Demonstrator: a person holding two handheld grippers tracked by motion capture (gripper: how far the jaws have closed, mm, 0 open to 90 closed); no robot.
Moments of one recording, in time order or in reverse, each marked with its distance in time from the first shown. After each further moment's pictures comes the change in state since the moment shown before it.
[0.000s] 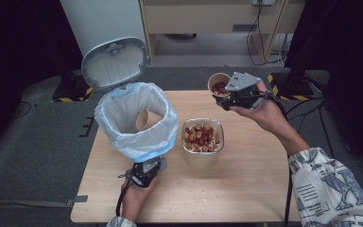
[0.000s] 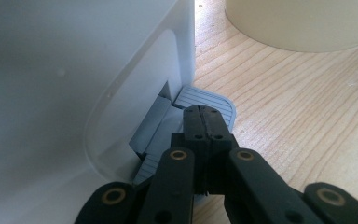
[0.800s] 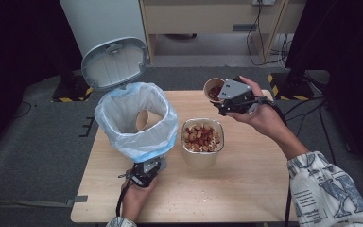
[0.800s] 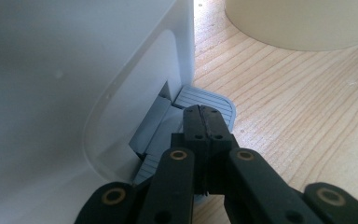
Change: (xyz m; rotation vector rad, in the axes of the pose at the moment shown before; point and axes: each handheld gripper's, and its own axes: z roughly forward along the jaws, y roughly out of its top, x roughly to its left) left arm -0.001 0.001 0.000 0.001 0.002 0.009; right arm 0.018 0.012 -0.004 0.048 -0.030 -0.126
